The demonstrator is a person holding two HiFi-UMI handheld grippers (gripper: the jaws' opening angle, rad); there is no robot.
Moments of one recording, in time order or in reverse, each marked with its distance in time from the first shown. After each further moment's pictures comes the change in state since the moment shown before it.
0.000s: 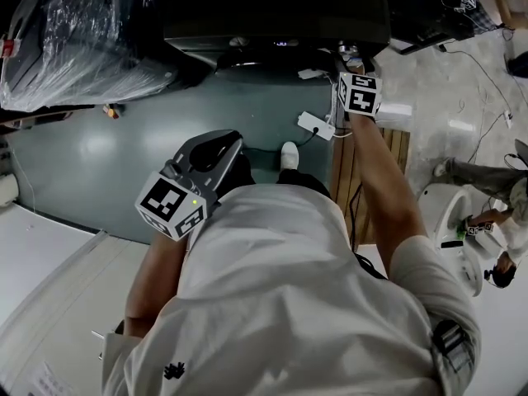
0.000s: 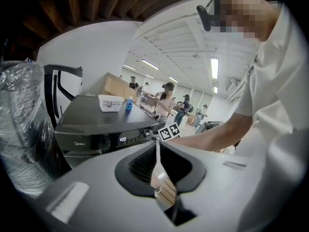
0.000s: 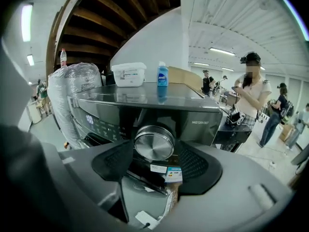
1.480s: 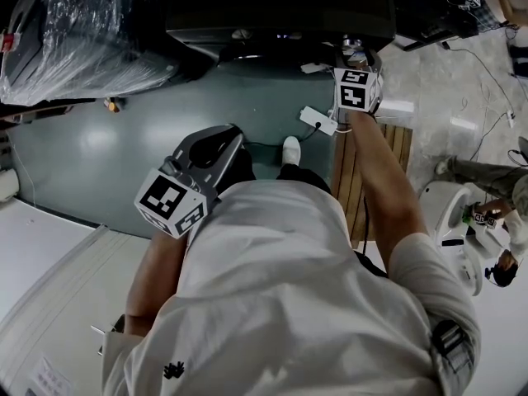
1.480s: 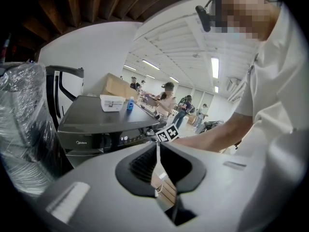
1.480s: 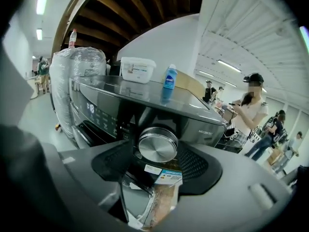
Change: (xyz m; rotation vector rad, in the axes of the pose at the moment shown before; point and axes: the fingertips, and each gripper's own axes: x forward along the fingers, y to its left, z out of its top) left arm -0.005 -0.001 -0.003 0.010 -0.001 0.012; right arm 0.003 0.011 -0.002 -0.167 0.001 -0.072
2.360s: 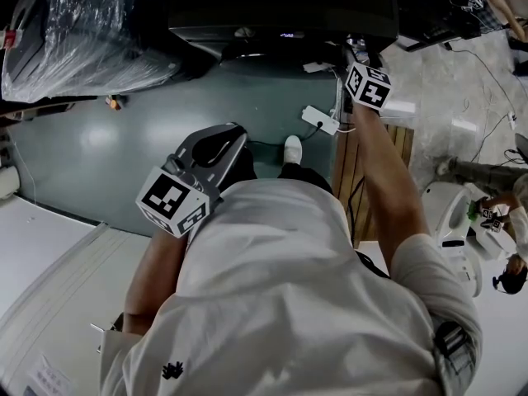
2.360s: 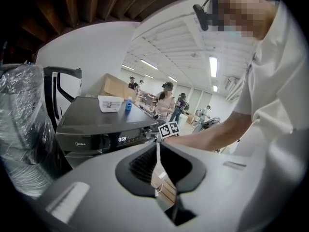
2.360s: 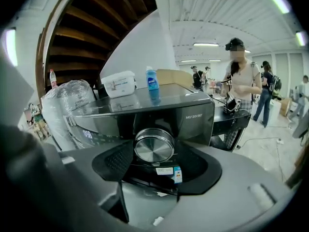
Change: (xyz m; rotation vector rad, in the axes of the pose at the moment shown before) left arm 0.000 -0.005 0.000 0.014 0.007 -0.015; right arm -0.004 -0.018 0.001 0.387 -0.038 0.064
